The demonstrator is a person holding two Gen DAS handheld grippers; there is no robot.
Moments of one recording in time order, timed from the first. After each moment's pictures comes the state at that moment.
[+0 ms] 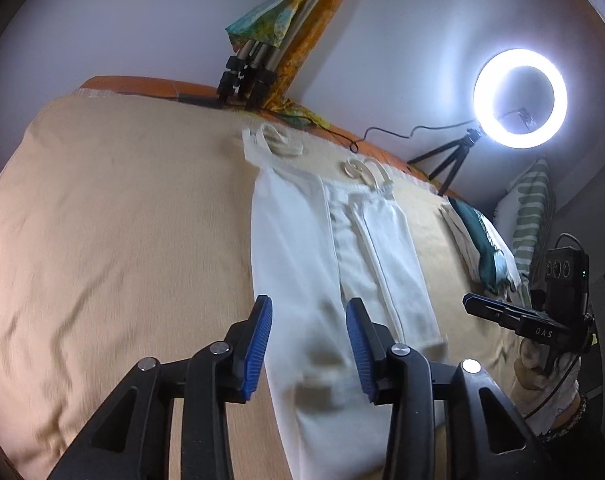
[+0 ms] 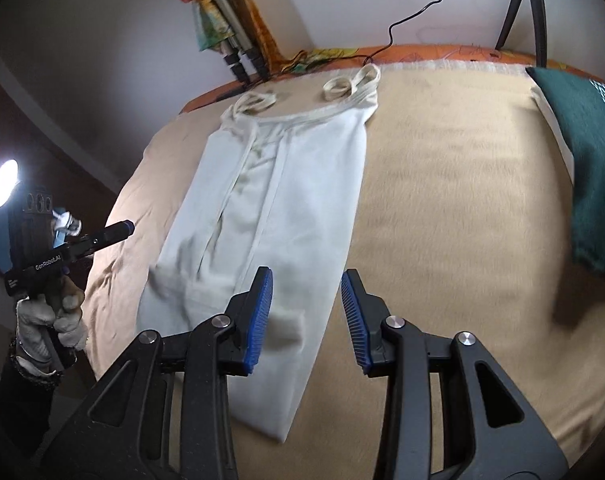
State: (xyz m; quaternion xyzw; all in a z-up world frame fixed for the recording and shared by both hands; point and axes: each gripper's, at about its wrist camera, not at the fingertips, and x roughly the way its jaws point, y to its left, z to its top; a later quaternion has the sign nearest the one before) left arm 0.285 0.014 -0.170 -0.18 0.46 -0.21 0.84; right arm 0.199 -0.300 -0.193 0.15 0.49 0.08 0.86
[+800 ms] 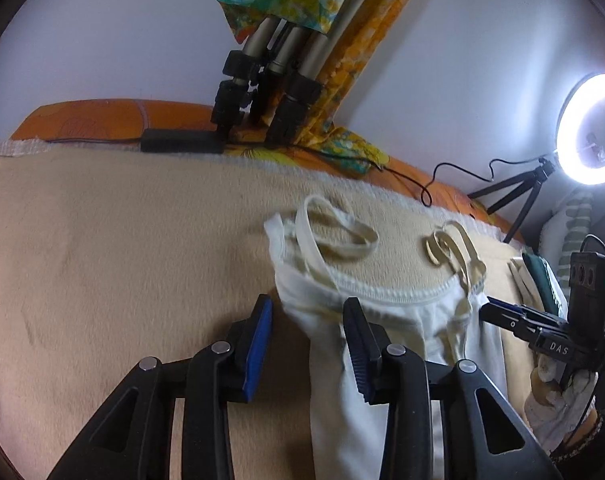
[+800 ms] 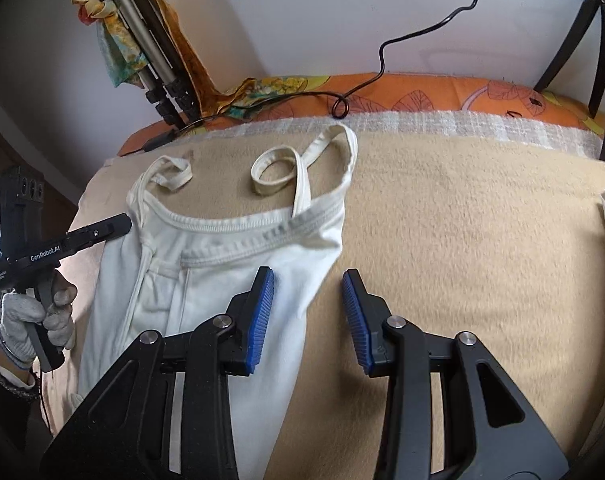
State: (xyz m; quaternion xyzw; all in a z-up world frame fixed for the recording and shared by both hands) left arm 0.456 -0.001 -0.228 -0.16 0.48 -0.18 0.85; right arm 0.351 -0.330 -0.233 0.12 0.48 0.06 0.87
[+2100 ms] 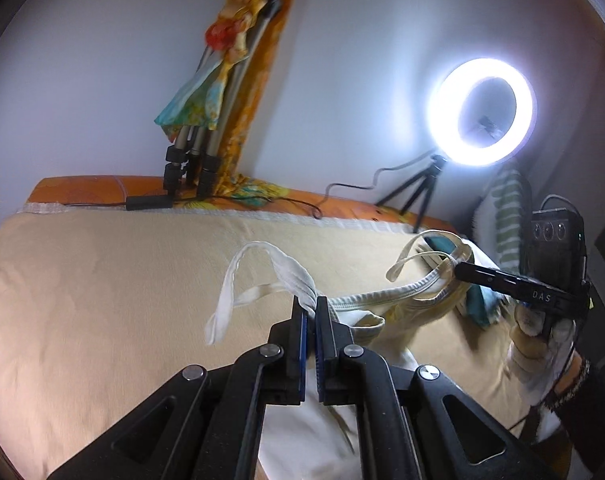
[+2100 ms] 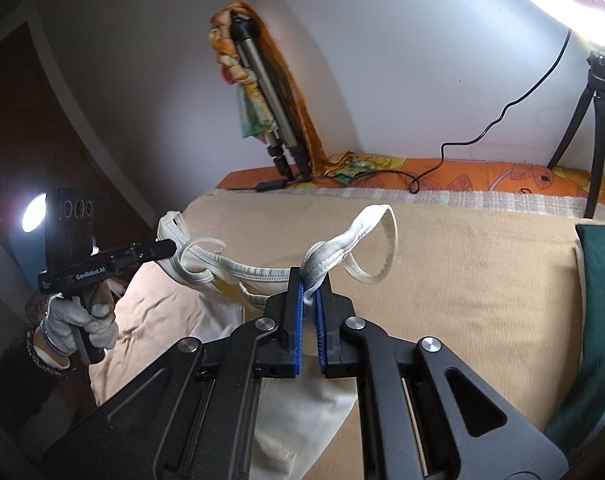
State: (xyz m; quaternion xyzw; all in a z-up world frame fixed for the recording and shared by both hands) left arm 0.319 -0.002 -0.134 -0.11 0.37 -0.27 0.88; right arm 0.242 -0.299 -0.126 0.11 0.37 0.16 0.91
